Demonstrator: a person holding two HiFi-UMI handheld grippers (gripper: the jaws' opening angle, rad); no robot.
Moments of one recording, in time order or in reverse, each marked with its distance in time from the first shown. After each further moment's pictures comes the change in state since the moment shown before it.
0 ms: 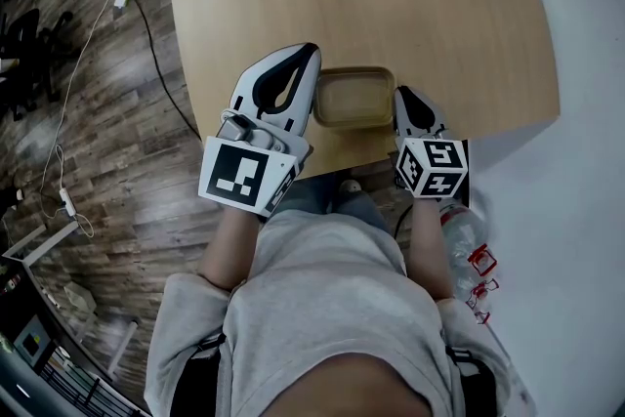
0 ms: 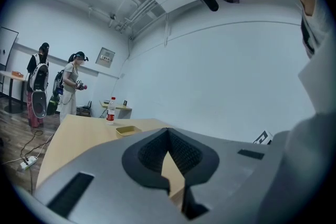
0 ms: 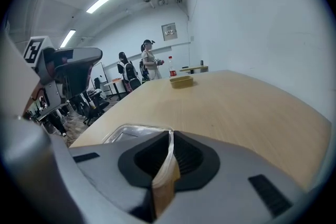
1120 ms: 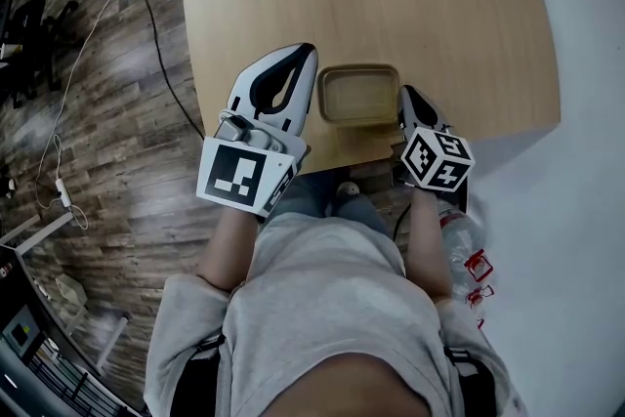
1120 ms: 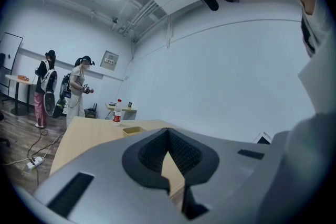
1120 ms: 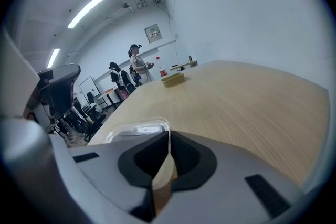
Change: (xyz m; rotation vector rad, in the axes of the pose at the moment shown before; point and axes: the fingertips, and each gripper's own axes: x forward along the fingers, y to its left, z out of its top) left arm -0.024 0.010 0.001 0.006 -0.012 0.051; right arm 0.006 -0.005 -0.008 0.202 -0.002 -0.013
